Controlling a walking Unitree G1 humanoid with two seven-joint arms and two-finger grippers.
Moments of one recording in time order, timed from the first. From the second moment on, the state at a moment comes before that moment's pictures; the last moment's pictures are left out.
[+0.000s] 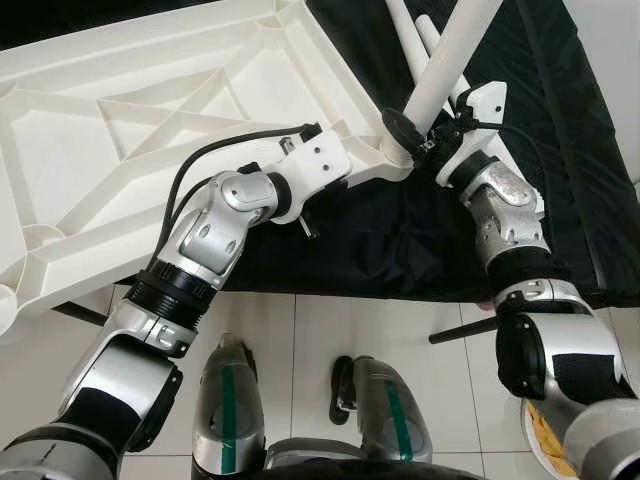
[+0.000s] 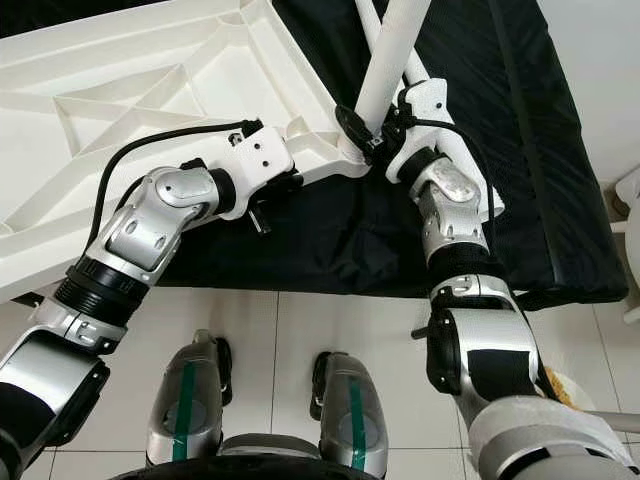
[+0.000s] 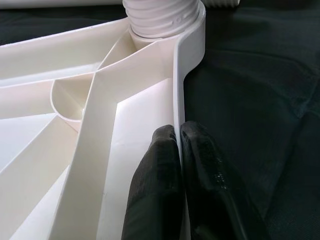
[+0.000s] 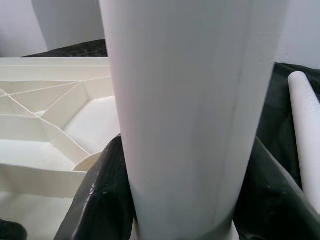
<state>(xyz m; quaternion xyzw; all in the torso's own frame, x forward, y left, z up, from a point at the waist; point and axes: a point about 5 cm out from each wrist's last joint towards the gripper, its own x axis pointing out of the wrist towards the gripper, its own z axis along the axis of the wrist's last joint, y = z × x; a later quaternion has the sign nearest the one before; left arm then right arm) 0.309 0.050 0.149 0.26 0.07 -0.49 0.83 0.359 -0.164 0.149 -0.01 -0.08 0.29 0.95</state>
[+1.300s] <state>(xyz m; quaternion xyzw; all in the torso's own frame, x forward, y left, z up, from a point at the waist) 0.309 0.048 0.147 0.25 0.07 -0.48 0.83 0.343 -0.116 0.148 0.04 -0.10 -0.03 0.99</state>
